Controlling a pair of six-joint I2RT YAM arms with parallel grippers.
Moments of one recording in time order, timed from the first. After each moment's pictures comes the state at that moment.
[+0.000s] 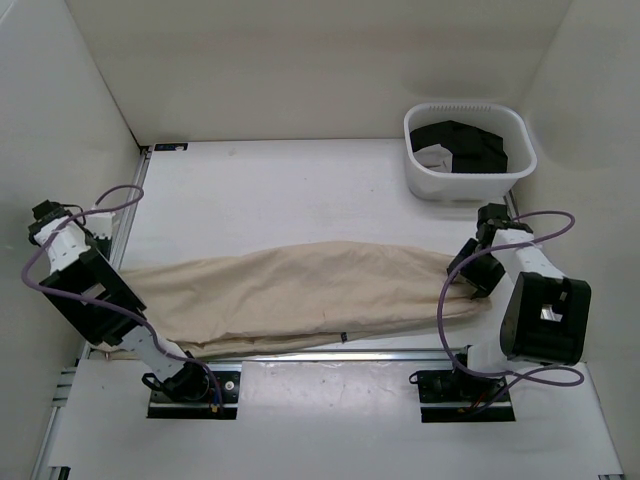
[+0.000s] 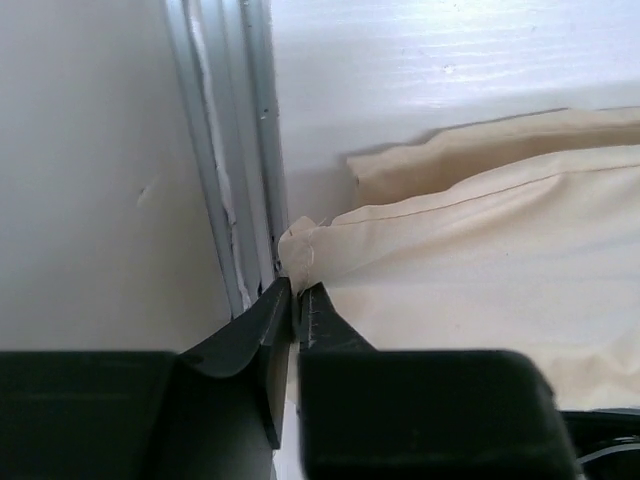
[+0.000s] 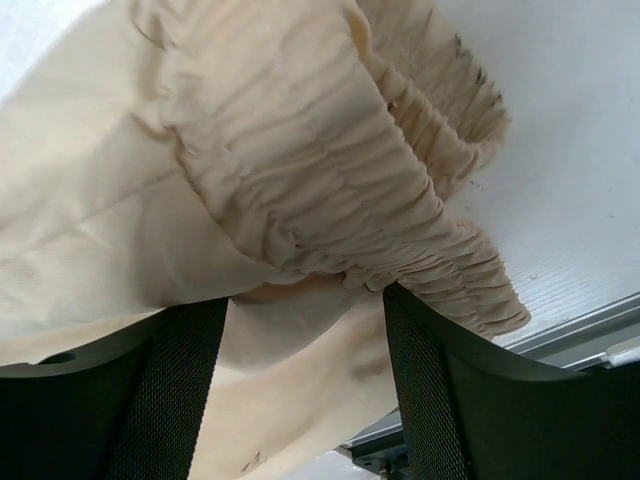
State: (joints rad) left arm 0.76 1.67 1.32 -0.94 0.09 0.81; right arm -0.13 1.45 0.88 -0.84 0.08 0.54
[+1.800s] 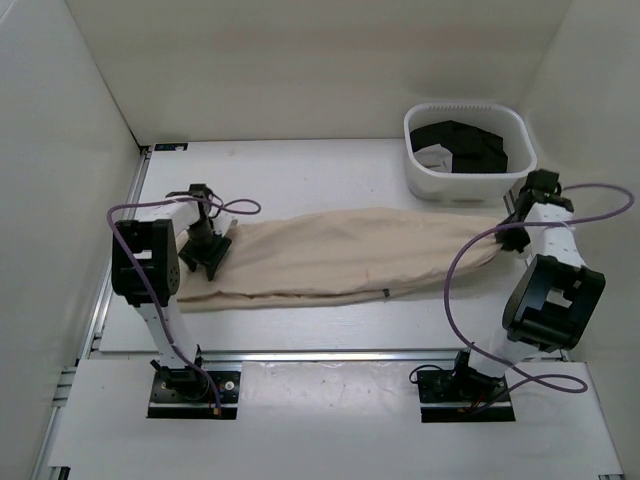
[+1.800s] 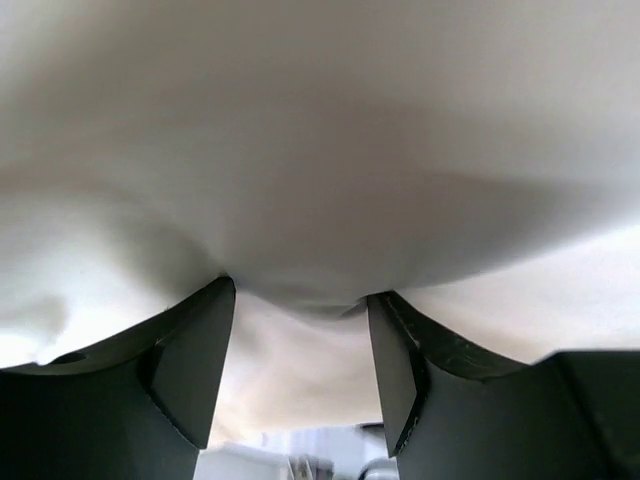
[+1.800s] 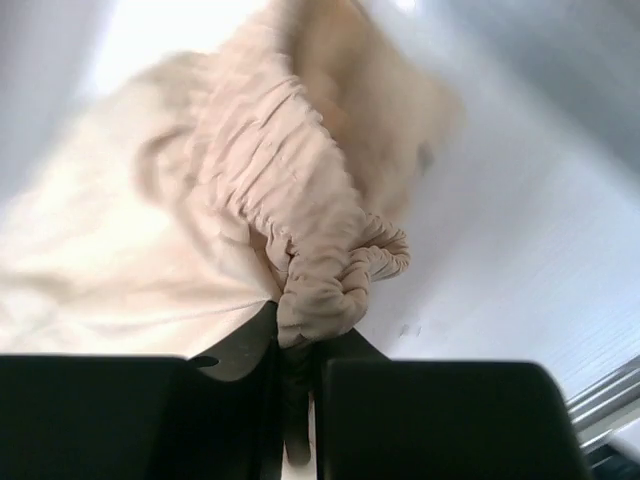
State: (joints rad) left arm 0.04 1.86 1.17 -0.91 -0.10 0.47; right arm -0.34 1.58 1.12 -0.77 0.11 0.61
